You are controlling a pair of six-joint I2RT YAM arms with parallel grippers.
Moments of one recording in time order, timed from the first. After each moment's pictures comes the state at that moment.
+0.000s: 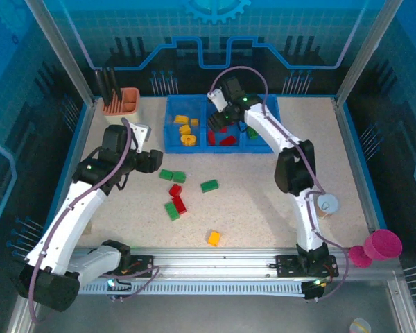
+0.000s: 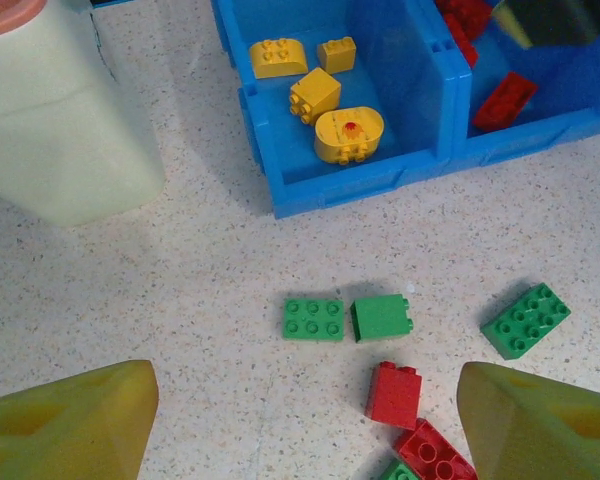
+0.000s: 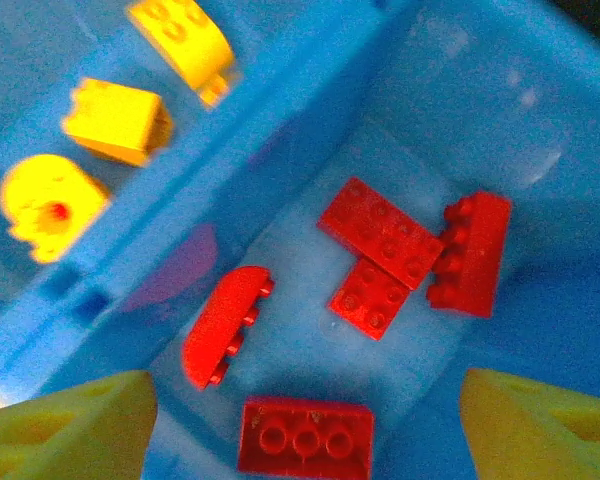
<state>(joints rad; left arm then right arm) -0.25 1.05 1.10 -0.80 -0.02 -0.04 0.46 2.25 2.18 -0.84 -0.06 -0.26</state>
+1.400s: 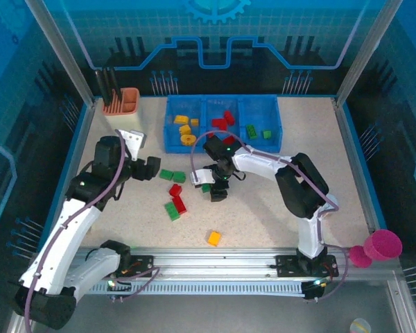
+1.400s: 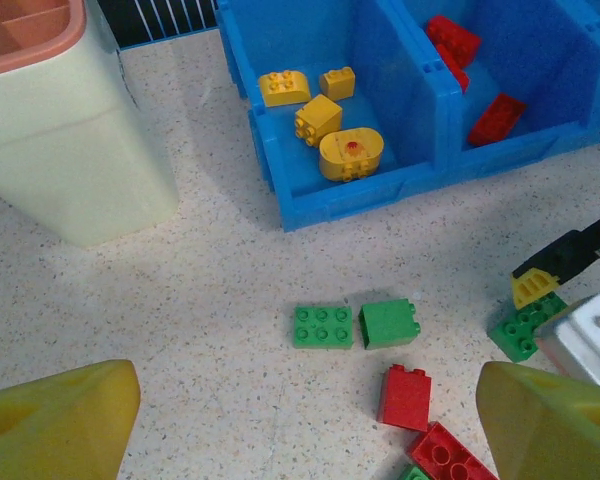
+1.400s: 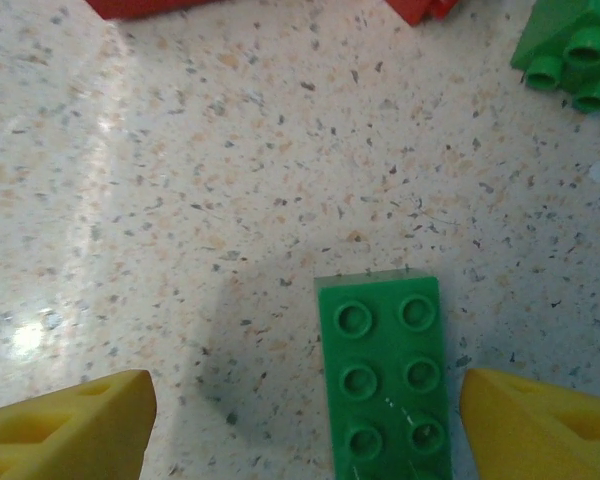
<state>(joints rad) -0.24 0.90 0.99 -0.73 -0.03 0.00 0.72 1.99 1.41 -0.75 -0.30 -1.03</state>
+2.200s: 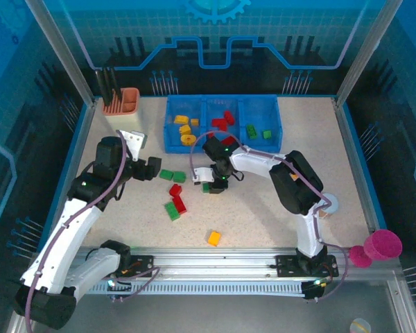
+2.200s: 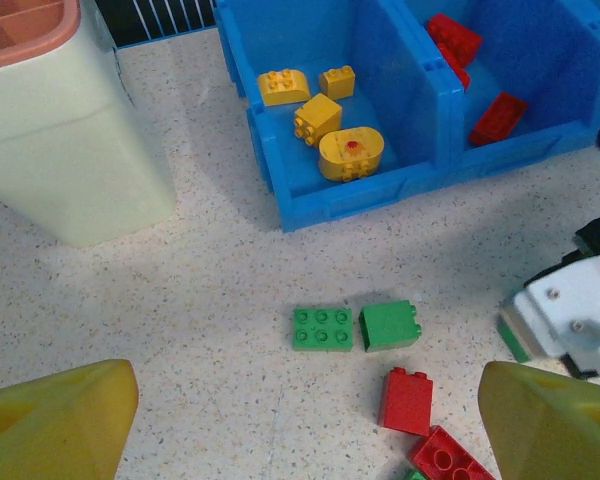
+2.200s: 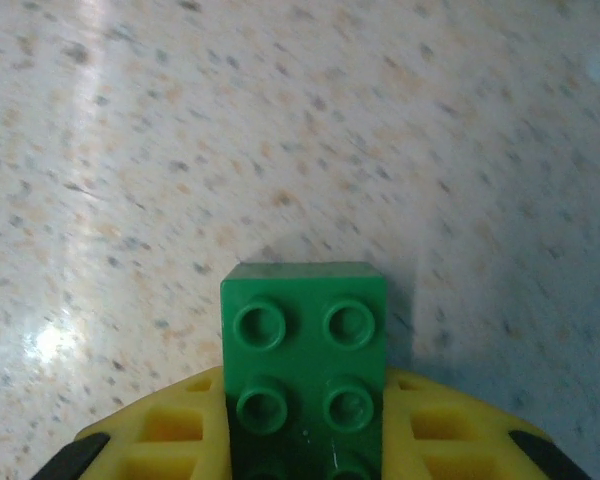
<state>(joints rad) -0.24 0.90 0.97 -0.71 -0.02 0.00 0.69 2.03 1.42 -0.71 -0.22 -0.90</state>
